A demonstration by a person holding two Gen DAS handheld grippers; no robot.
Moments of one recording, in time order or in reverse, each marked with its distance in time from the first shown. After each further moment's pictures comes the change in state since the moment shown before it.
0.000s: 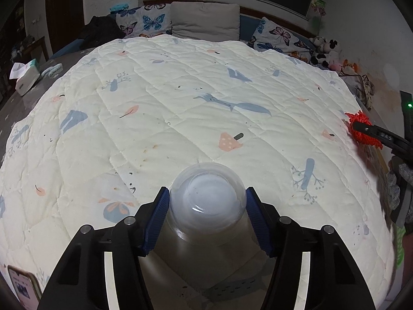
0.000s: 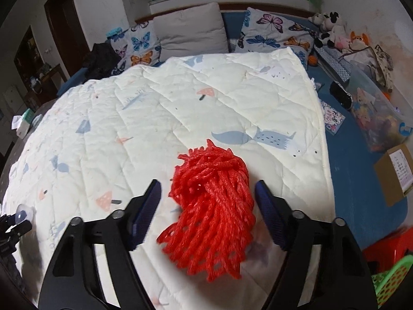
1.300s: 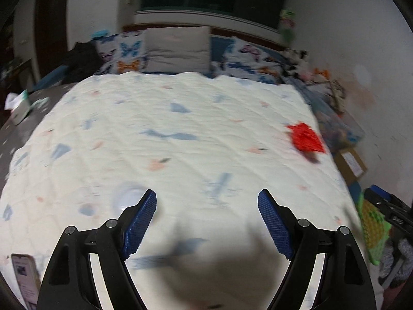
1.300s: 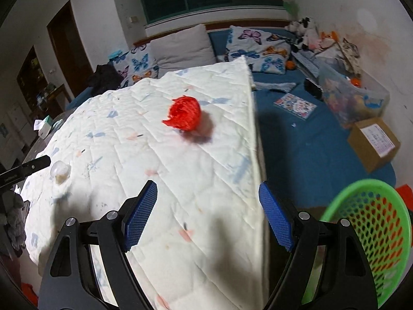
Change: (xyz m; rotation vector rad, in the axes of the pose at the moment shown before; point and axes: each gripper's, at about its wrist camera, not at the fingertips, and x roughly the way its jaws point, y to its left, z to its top) left arm -0.071 -0.070 -0.001 0.049 -0.117 -0.060; right arm -0.159 -0.035 -0.114 0.065 -0.121 0.019
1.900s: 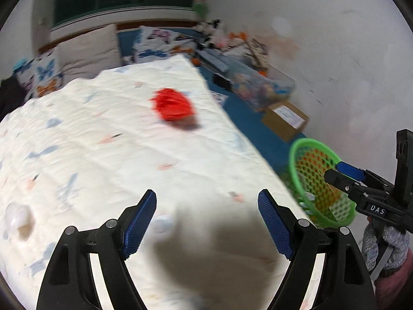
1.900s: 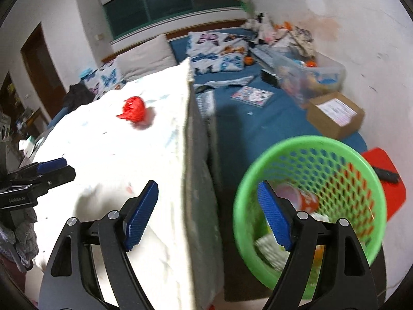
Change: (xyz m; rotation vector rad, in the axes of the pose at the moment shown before) left arm 0.010 -0.170 -0.037 0.299 0.077 -0.317; right arm -0.073 -0.068 -0.060 0.138 -0.037 -0.126
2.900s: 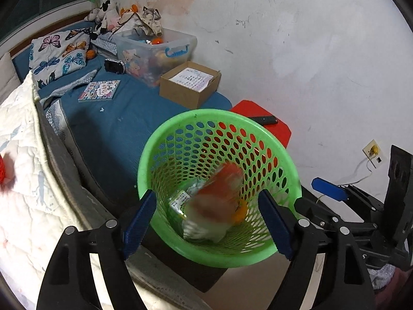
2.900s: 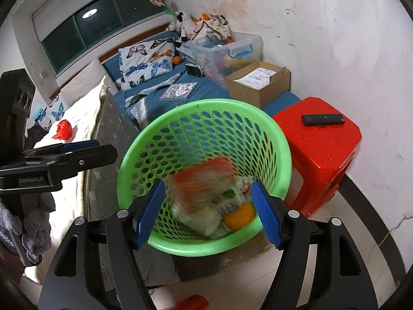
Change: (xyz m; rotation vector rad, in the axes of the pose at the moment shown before) left arm 0.114 -0.234 0.030 0.344 0.177 -0.355; right arm -0.075 -0.144 -0.081 0.298 -0.025 -0.225
